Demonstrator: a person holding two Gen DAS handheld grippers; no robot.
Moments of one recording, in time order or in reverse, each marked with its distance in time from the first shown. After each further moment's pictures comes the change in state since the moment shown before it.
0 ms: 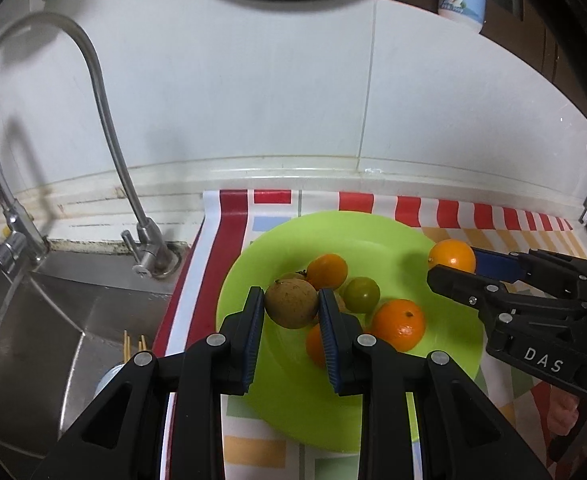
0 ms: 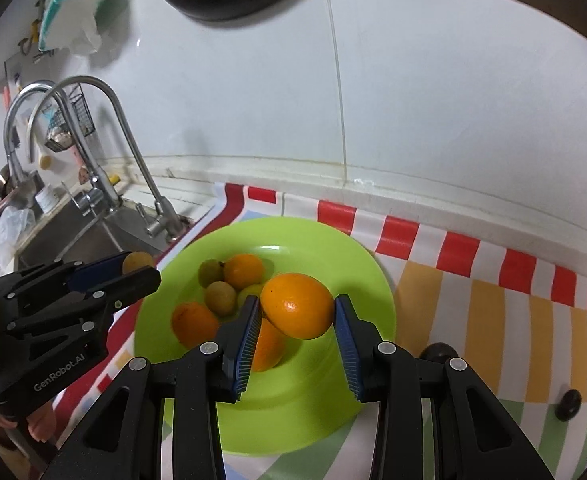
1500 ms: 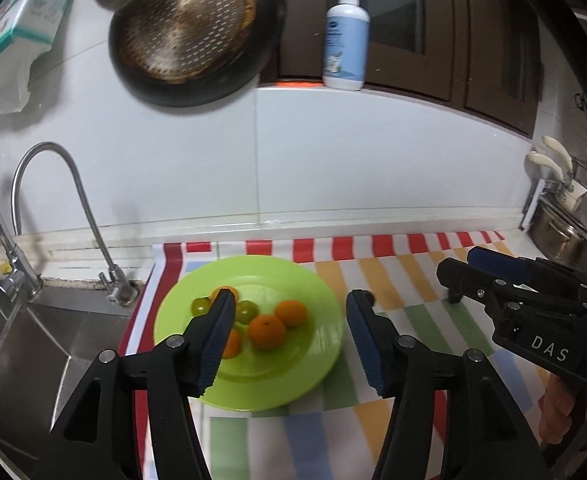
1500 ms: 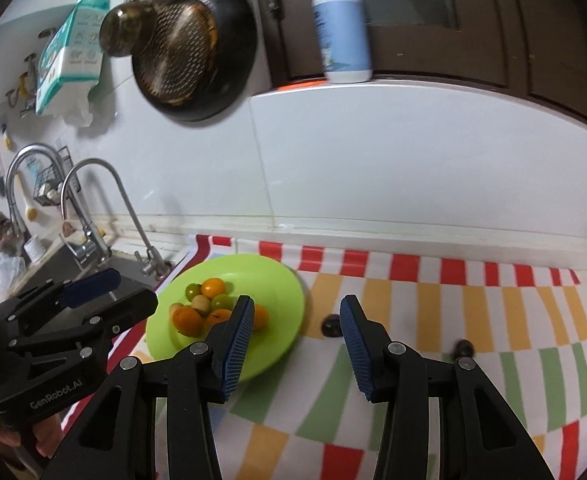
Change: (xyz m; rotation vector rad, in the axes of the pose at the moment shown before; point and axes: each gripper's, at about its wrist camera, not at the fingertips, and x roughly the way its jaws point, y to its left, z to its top) left arm -0.110 -0.093 0.001 0.072 -0.156 -0.104; right arm -0.152 -0.030 -0.032 0.122 -0.195 -0.154
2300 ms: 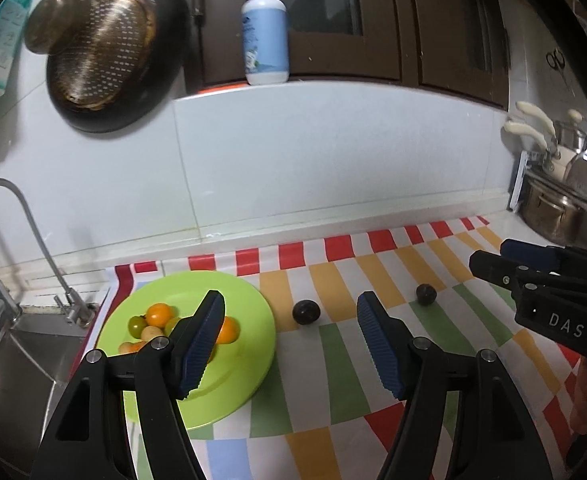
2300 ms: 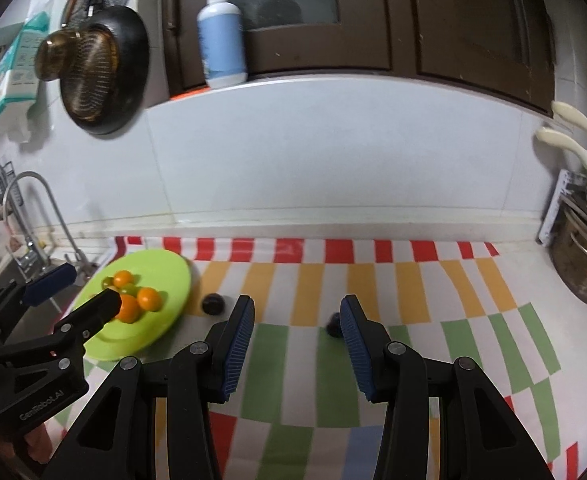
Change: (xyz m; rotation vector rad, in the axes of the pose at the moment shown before) left arm 0.035 -0.079 -0.011 0.116 -0.045 -0.007; right arm -0.028 -0.089 -0.028 0.067 -0.006 -0.215
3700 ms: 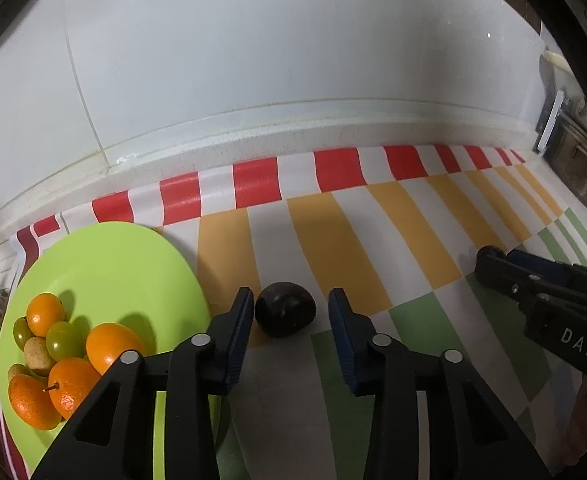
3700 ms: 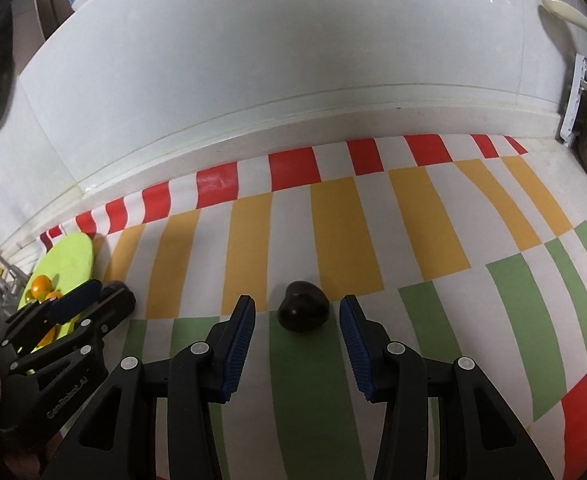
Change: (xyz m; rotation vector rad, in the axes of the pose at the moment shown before) left arm 0.160 -0.011 -0.015 0.022 0.316 -0.086; right arm 0.134 -0.036 -0.022 0.195 0.253 -0.058
